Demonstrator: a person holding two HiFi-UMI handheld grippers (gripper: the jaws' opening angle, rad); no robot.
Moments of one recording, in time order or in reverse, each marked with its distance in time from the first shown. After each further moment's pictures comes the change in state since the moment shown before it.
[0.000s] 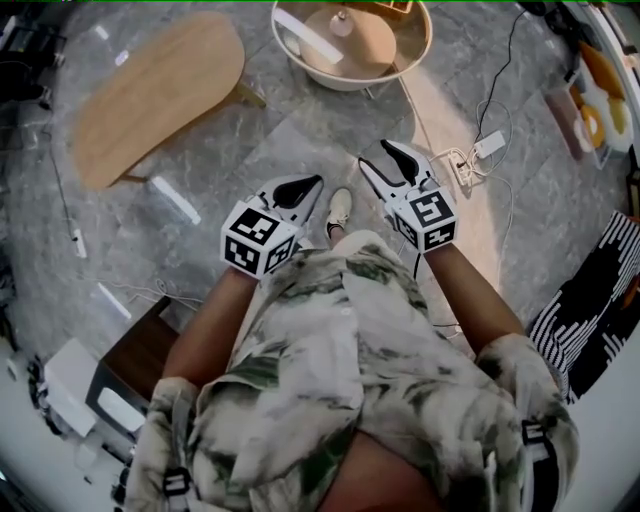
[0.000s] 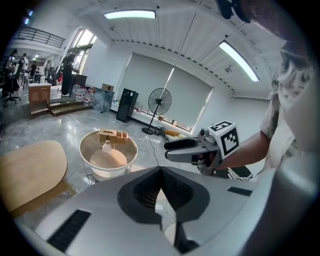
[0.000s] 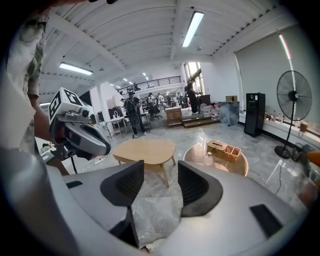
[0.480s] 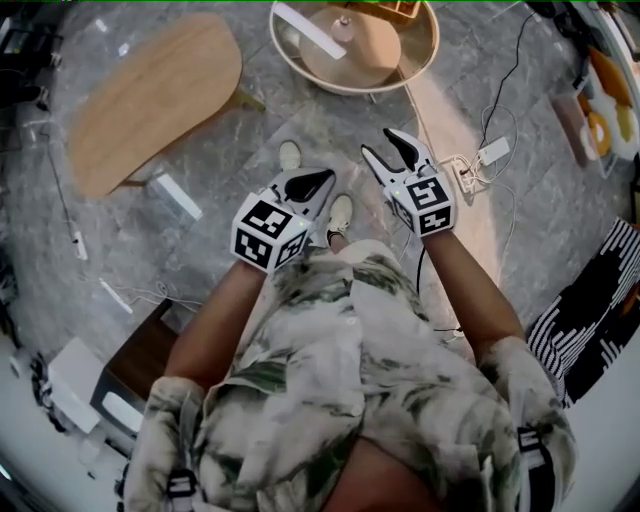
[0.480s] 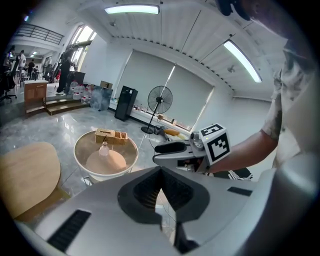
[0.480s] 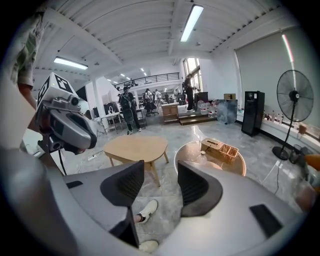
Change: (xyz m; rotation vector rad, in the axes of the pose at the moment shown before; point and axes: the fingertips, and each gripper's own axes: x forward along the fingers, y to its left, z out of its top) left arm 0.076 0.054 0.041 -0.005 0.020 -0.024; right arm 0.082 -0.091 -0.001 -0.011 0.039 -0.039
